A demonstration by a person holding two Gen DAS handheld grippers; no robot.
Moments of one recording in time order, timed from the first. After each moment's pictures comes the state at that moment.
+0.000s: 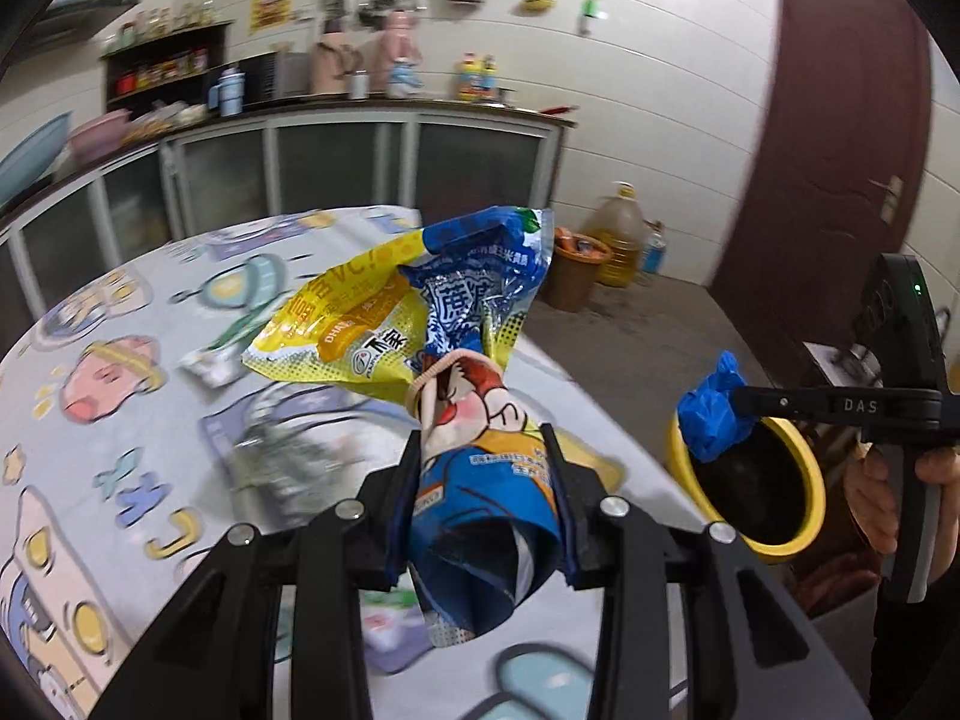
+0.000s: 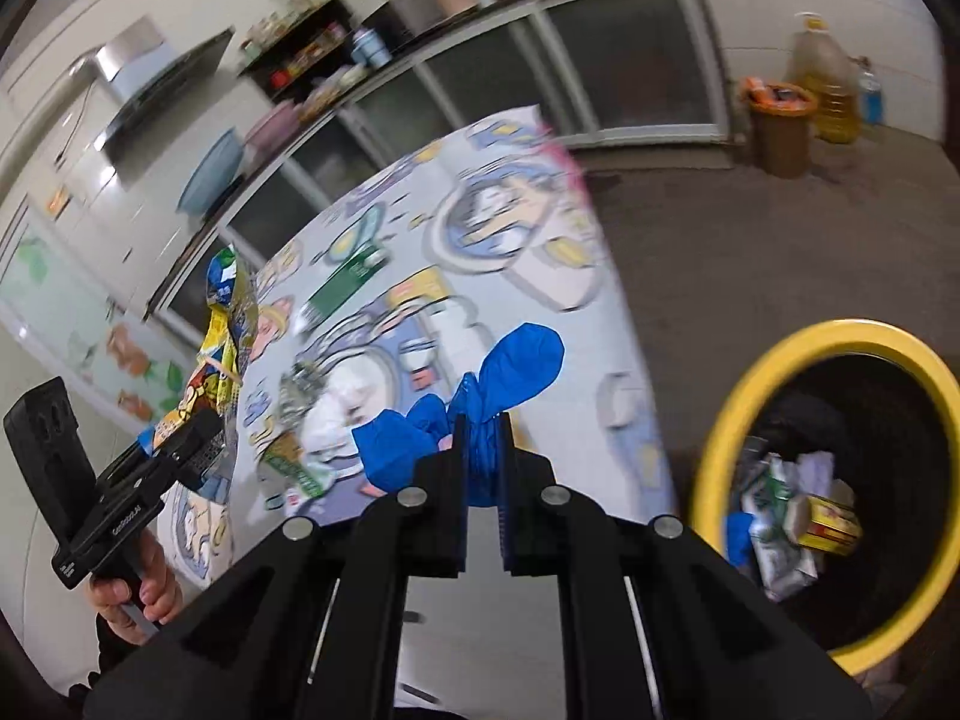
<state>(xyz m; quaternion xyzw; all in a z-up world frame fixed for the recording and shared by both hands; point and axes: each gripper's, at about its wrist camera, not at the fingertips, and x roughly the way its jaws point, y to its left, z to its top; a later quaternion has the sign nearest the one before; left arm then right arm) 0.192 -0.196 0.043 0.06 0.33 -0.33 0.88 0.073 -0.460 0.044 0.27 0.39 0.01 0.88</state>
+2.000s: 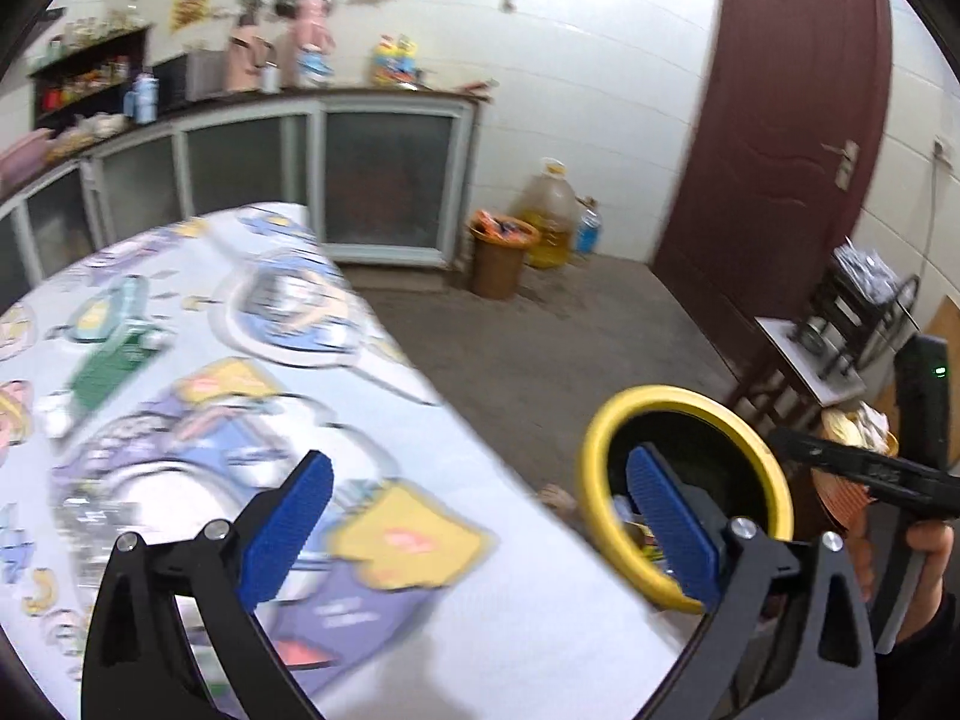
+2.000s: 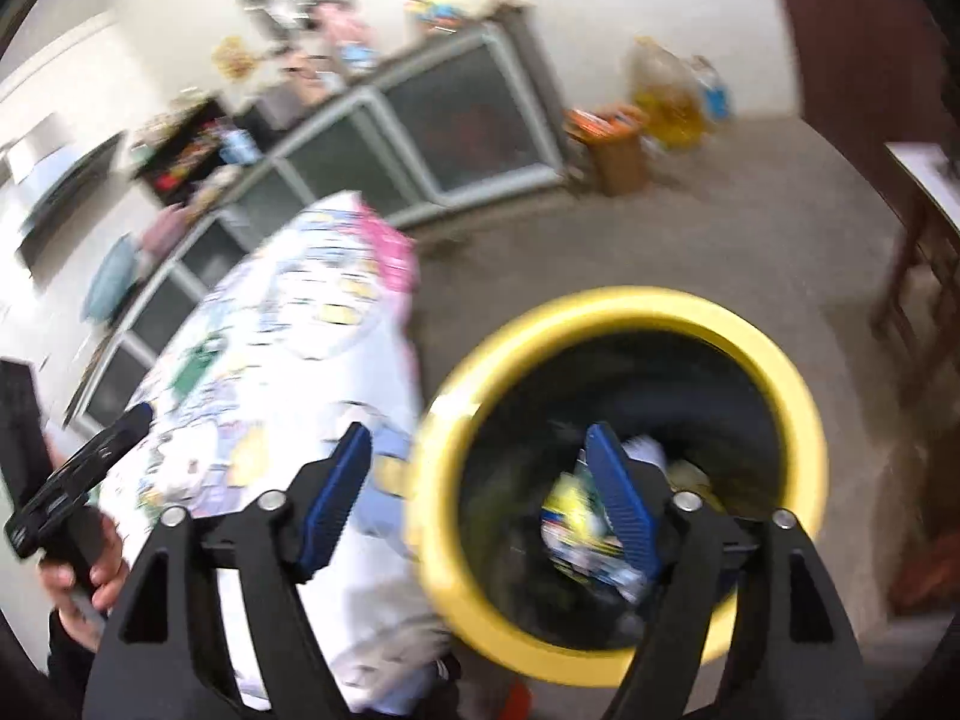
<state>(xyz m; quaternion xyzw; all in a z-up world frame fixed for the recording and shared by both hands) 0.201 -0.292 0.017 0.07 0.33 -0.38 0.86 -0.007 -0.542 0.001 0.29 0.32 -0.10 0.90</state>
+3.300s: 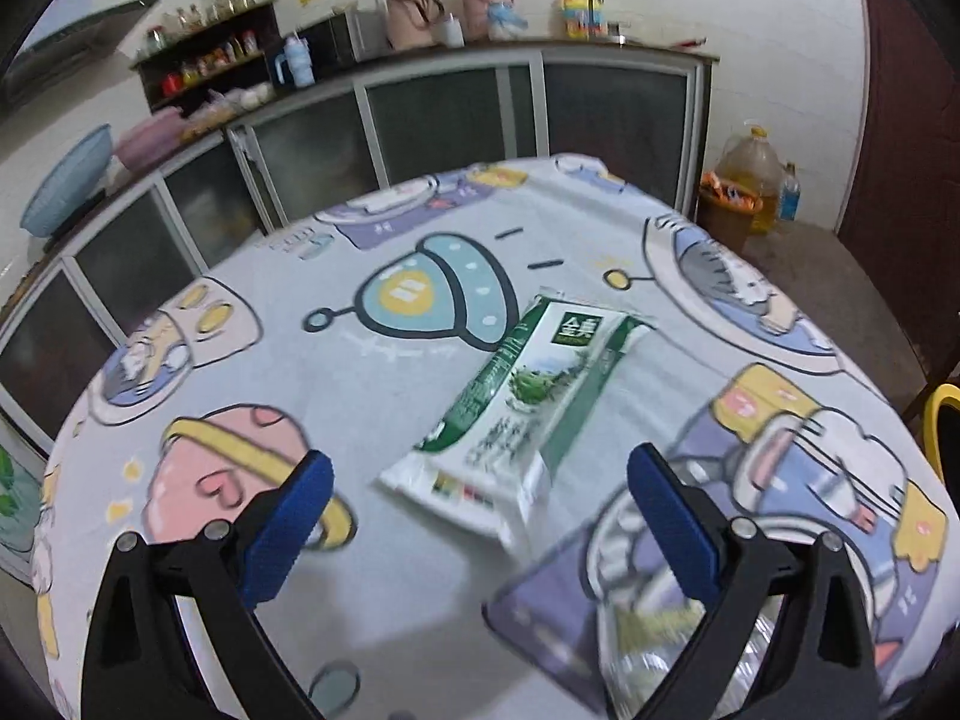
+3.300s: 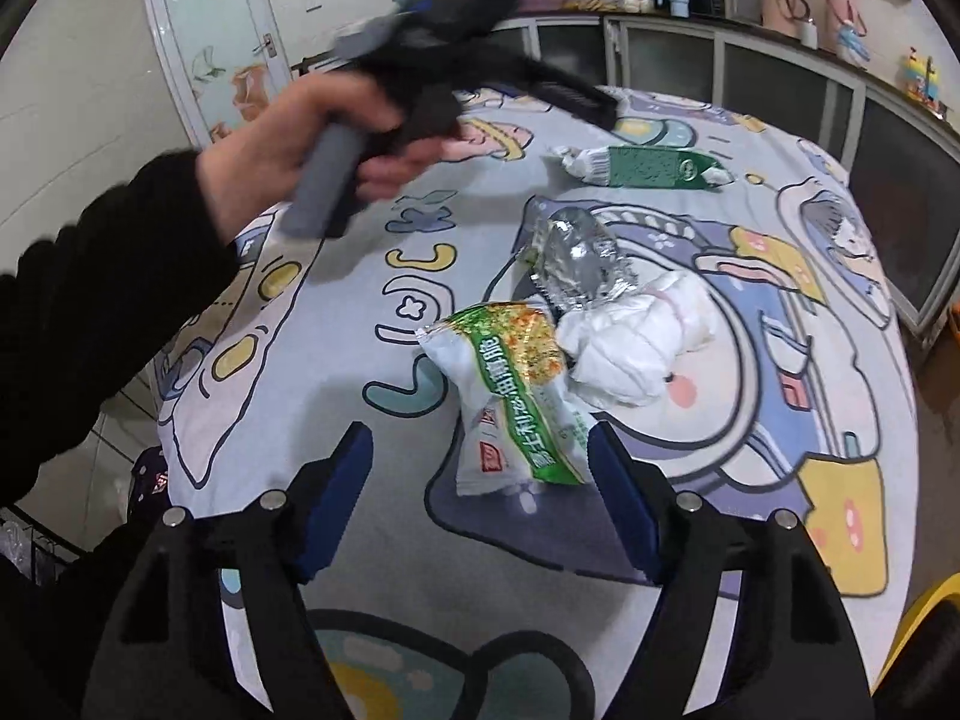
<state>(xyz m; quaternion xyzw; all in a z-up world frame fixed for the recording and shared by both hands) 0.441 -0.129 -0.018 0.16 0.38 -0.20 0.89 0.163 -0.196 -0.026 -0.01 0.42 0.25 0.87</state>
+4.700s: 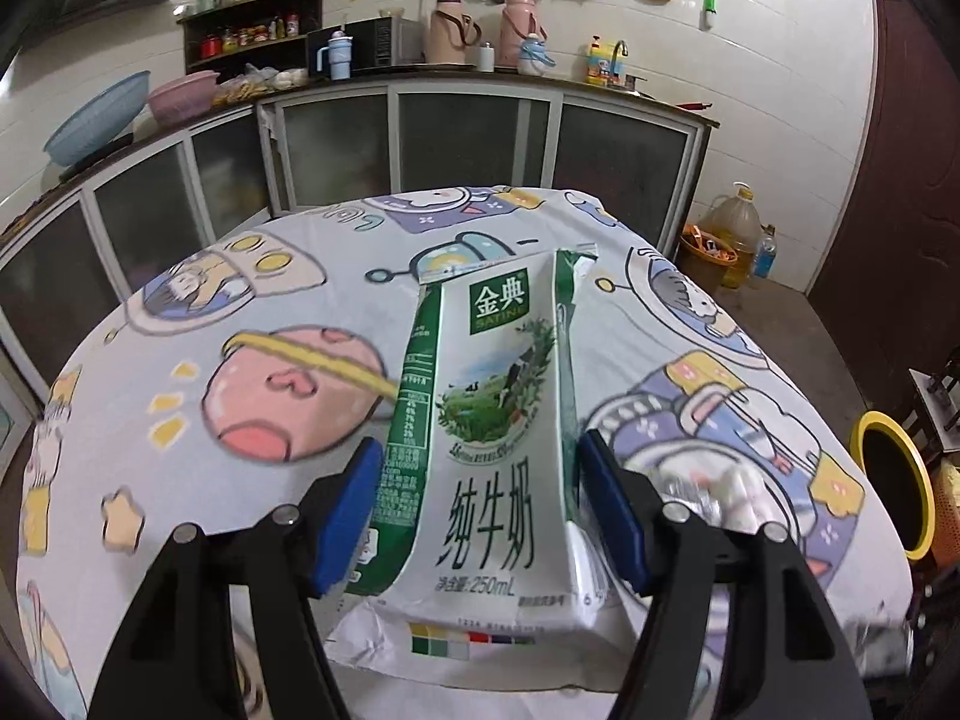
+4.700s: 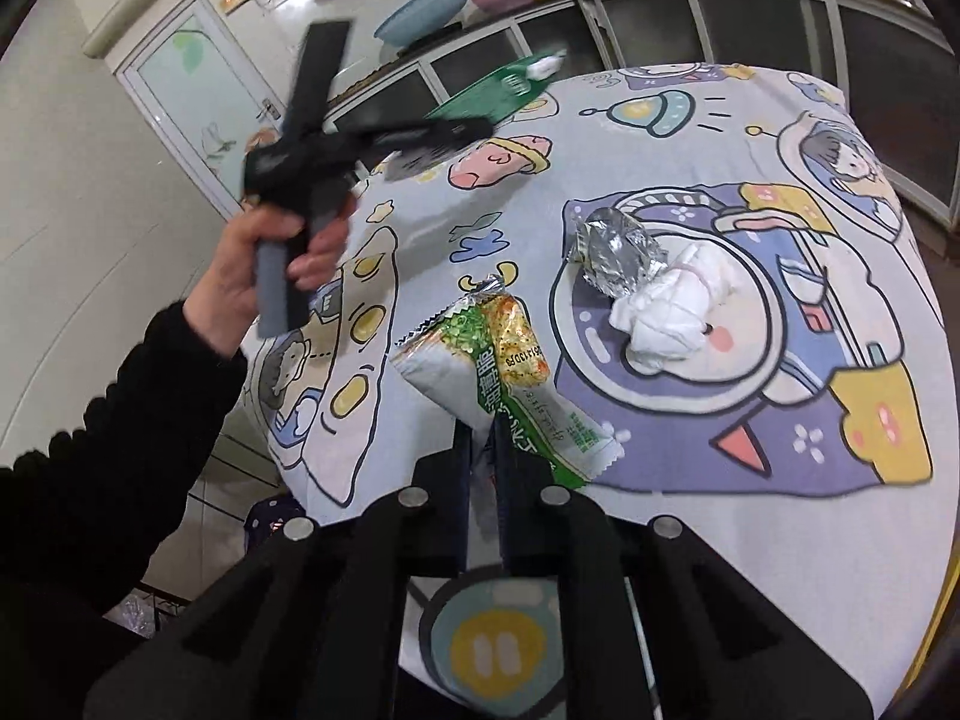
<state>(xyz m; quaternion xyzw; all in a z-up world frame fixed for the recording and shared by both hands) 0.352 -0.021 0.021 0.06 0.37 -0.22 0.90 0.126 -0.220 0.018 0.13 0.43 0.27 0.85</state>
